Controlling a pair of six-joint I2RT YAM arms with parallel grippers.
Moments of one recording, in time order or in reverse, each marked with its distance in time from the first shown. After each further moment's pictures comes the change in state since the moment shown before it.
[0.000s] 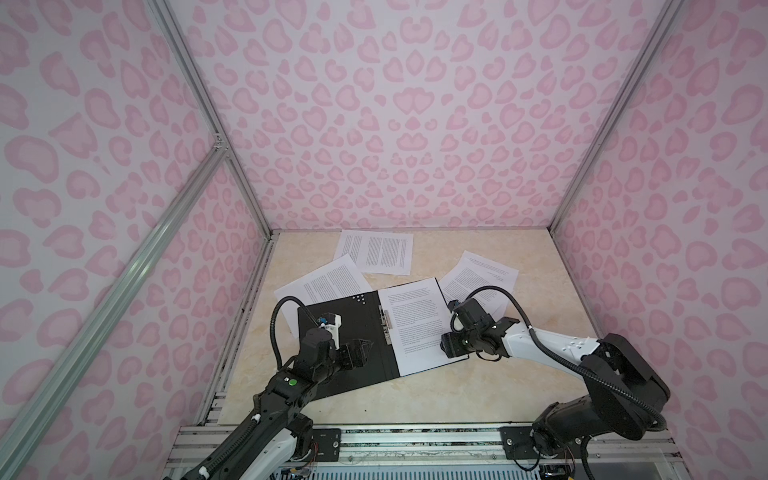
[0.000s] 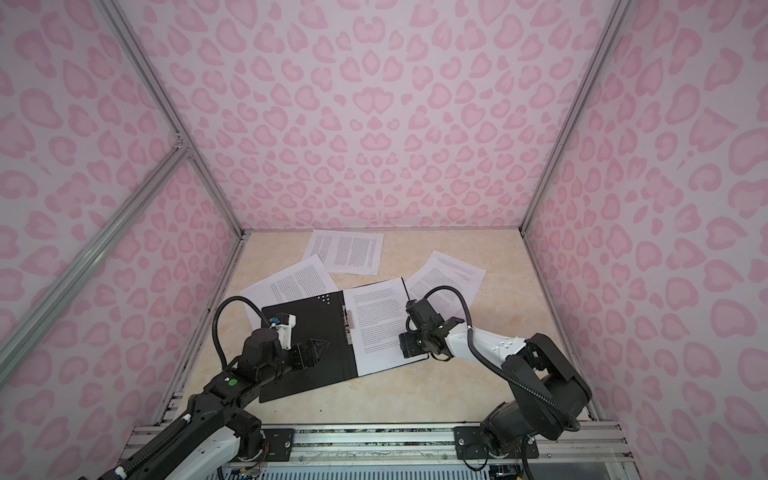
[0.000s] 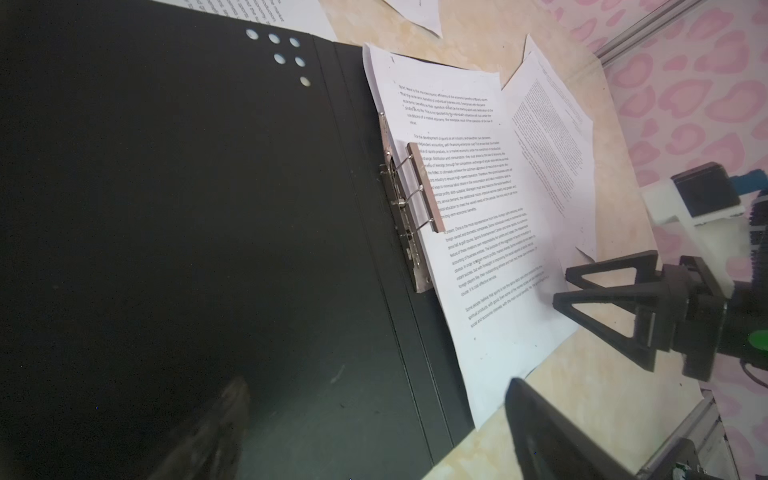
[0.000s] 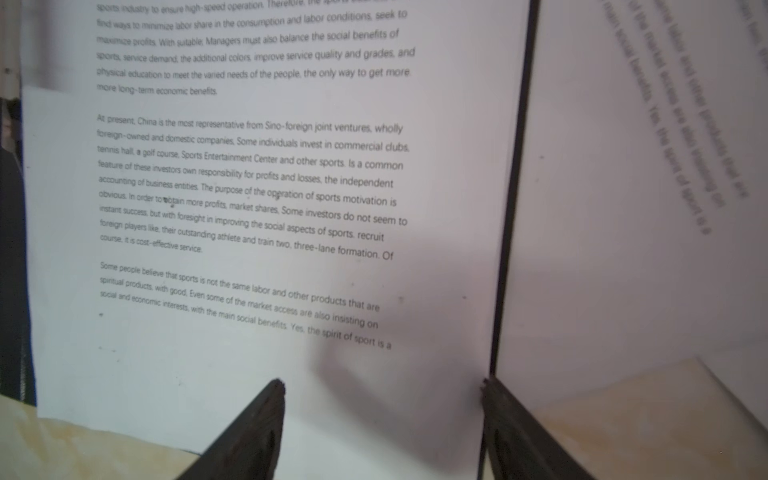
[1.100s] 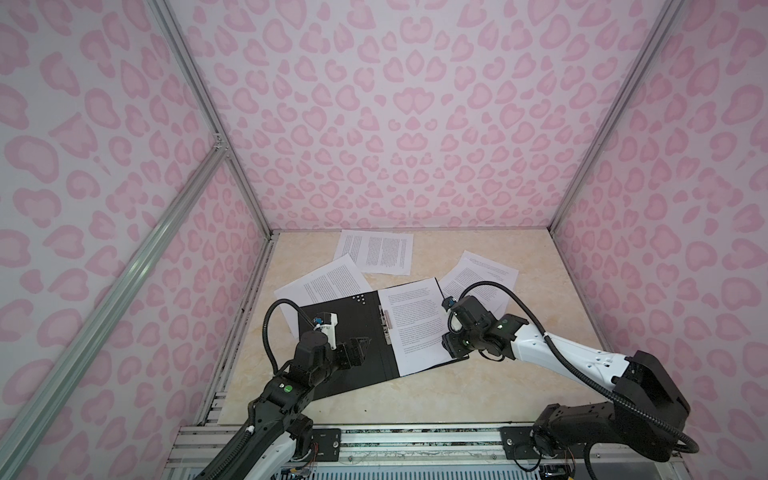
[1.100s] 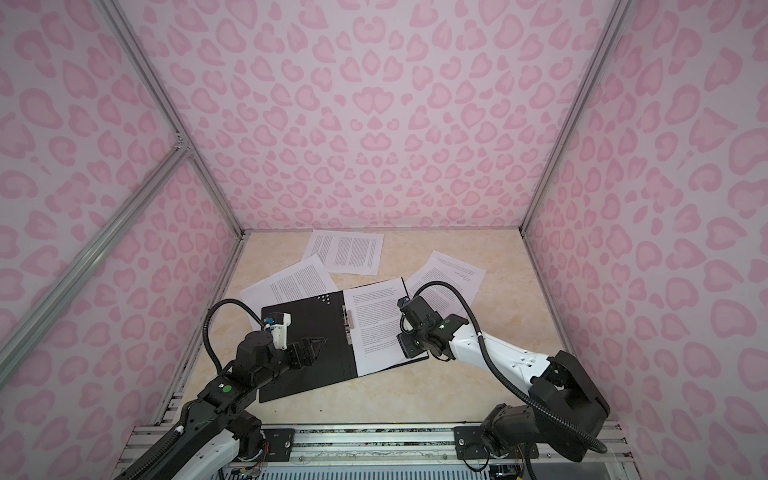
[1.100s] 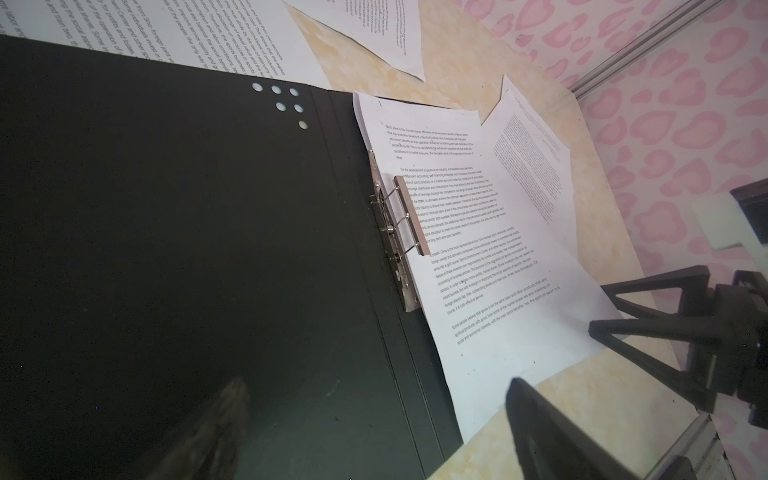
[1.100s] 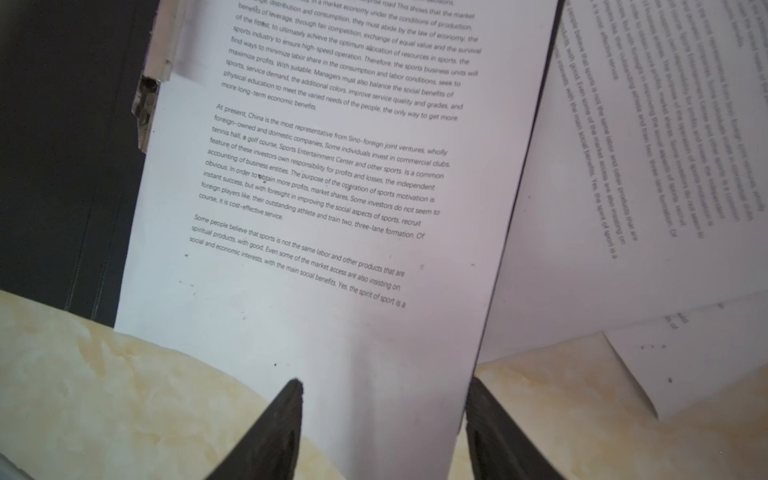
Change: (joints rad) left arm 0.000 -0.111 -0.012 -0.008 -0.041 -0.001; right arm 0.091 -0.127 0.096 -0.194 0.090 -0.103
